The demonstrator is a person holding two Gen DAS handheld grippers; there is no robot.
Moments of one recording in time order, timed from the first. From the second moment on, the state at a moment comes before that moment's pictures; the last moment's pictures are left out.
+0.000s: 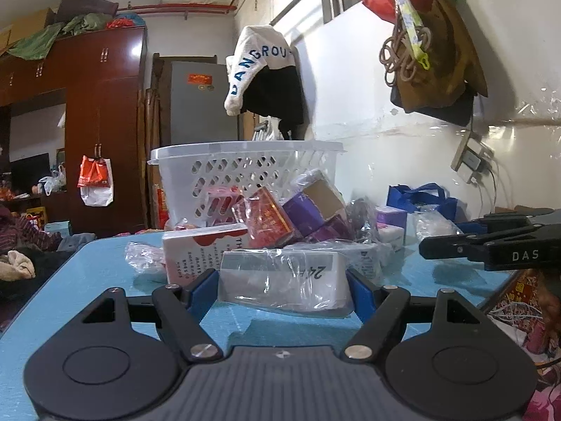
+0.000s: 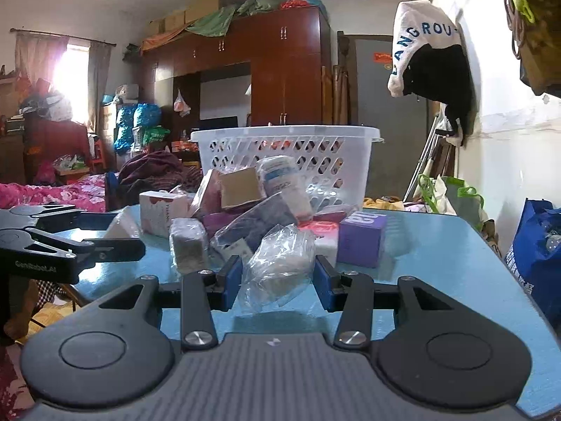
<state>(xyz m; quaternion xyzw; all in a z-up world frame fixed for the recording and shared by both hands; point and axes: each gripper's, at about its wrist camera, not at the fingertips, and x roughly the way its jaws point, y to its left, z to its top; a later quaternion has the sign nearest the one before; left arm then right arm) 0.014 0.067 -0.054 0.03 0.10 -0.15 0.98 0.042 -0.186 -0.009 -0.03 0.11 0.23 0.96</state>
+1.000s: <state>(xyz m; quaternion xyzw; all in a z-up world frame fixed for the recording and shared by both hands) 0.157 0.080 0.090 -0.02 0.06 -0.06 1.00 0.202 -0.133 0.116 -0.05 0.10 0.22 0.97</state>
